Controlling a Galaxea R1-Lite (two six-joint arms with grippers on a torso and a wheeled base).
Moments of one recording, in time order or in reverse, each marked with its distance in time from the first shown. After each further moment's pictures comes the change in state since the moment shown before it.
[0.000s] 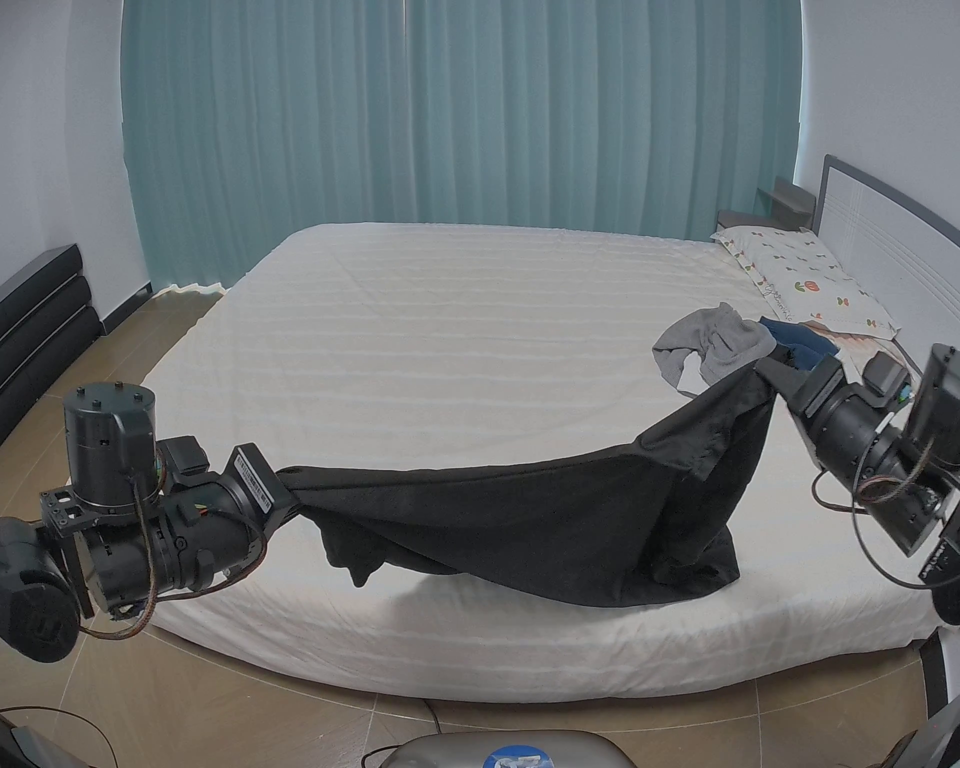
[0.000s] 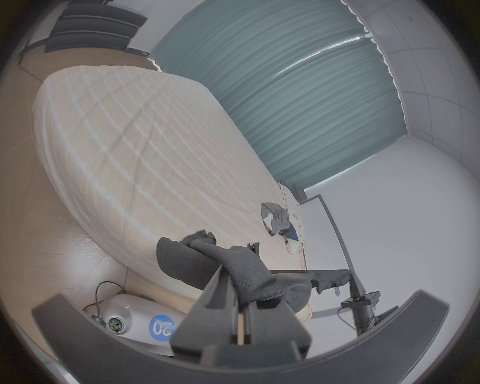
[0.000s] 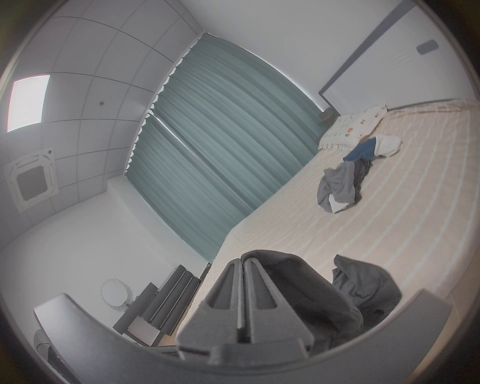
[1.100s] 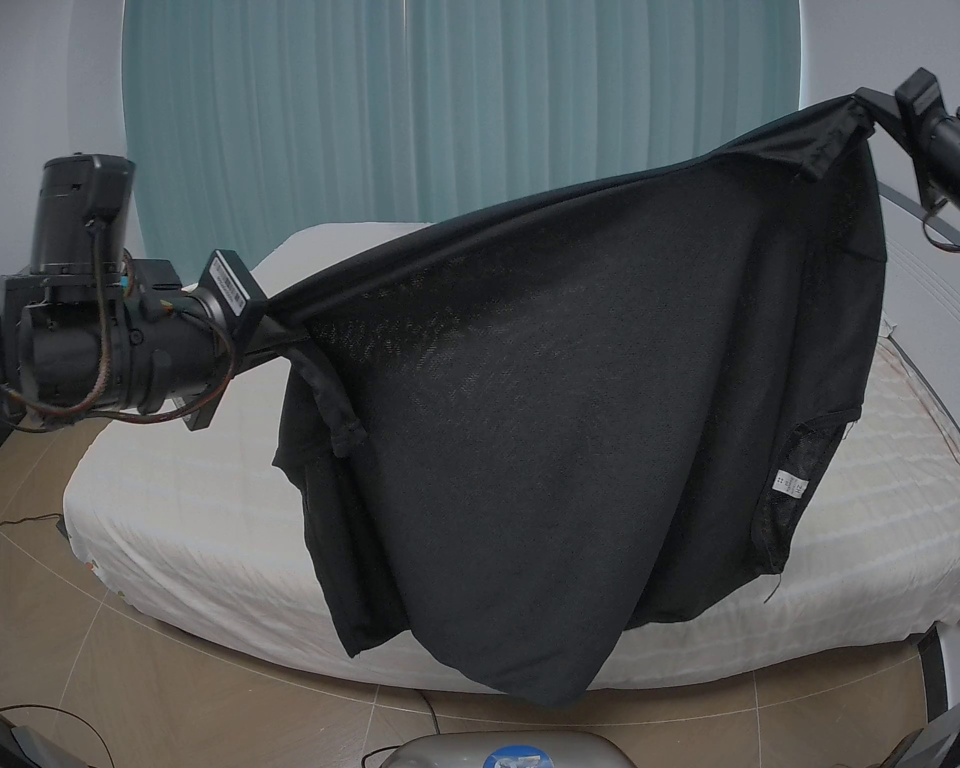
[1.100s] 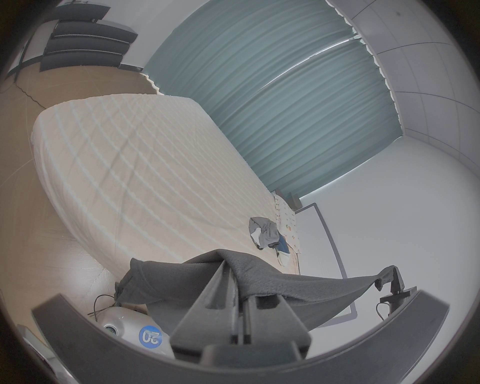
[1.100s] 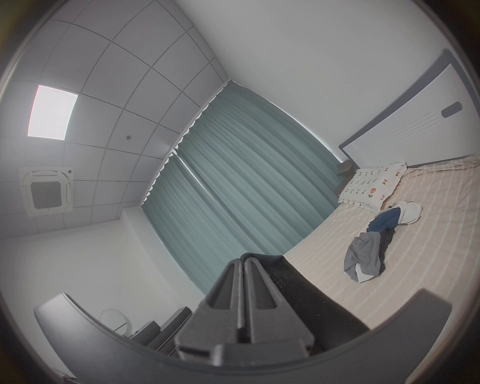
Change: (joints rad) left arm 0.044 0.076 -0.627 0.530 0.019 0.021; right arm -0.137 0.017 -0.854 0.589 -0.009 -0.066
